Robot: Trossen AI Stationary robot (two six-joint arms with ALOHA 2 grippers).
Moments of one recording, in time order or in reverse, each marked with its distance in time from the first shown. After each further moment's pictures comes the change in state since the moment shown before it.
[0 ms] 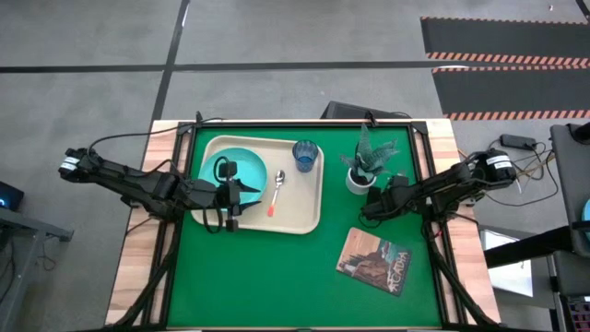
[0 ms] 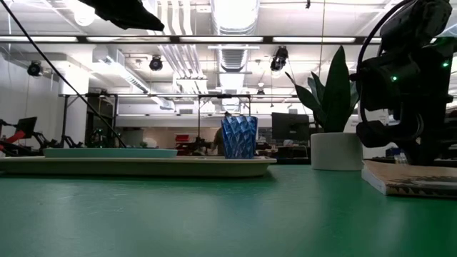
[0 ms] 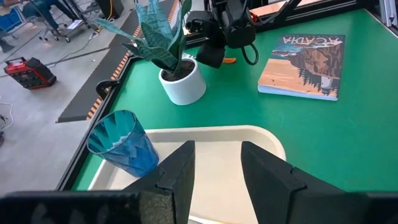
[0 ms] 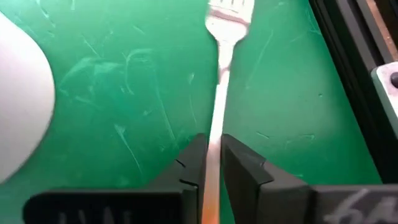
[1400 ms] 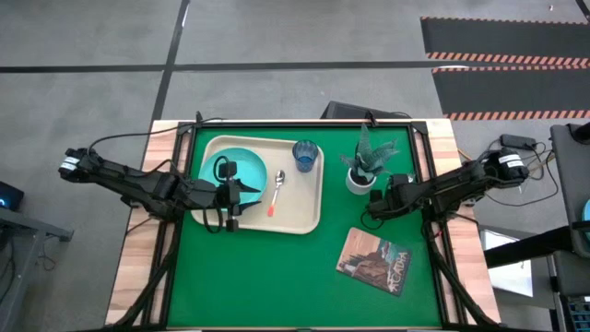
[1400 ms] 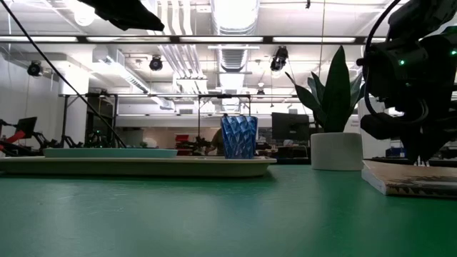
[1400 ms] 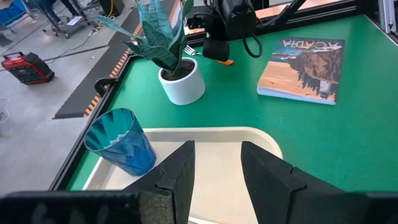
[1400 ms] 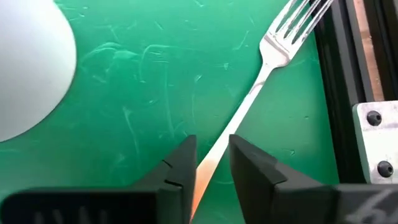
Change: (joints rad) left arm 0.000 0.000 0.000 0.001 0.000 -0.030; right arm 0.011 -0.130 -0.001 -0.075 0.027 -0.218
